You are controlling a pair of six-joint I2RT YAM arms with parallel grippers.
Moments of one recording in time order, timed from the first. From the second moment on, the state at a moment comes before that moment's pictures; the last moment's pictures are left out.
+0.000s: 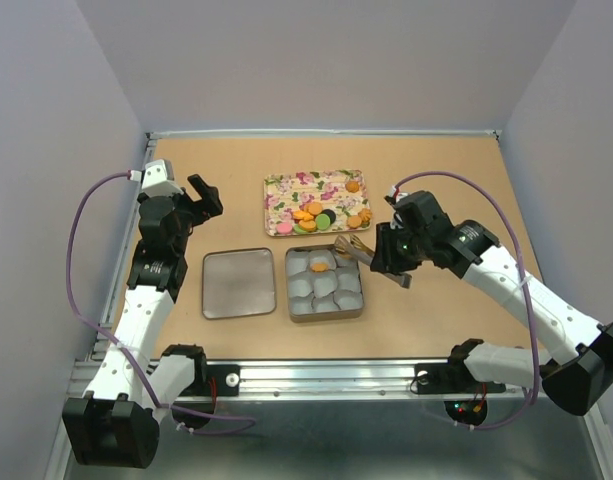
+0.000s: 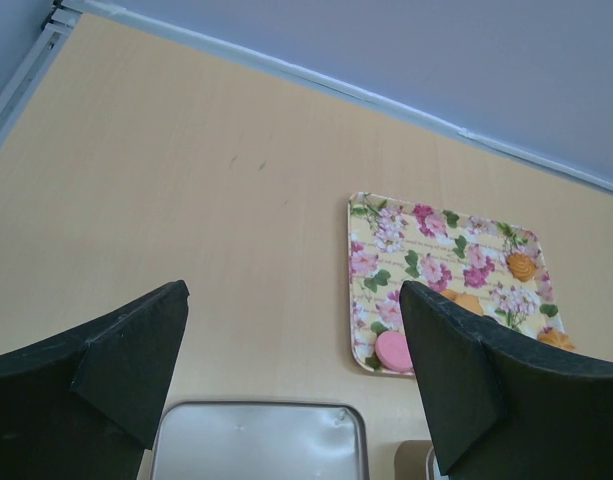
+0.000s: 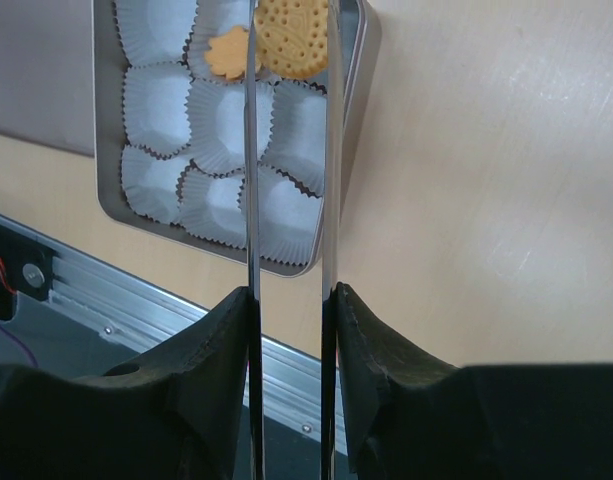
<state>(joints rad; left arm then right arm) -0.08 0.89 0.73 -0.02 -0.10 -0.37 0.64 1.15 1.11 -0.88 -0.08 0.47</state>
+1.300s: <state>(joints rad) -0.08 0.89 0.73 -0.02 -0.08 -0.37 0.64 1.16 1.07 -0.82 0.03 0.49</state>
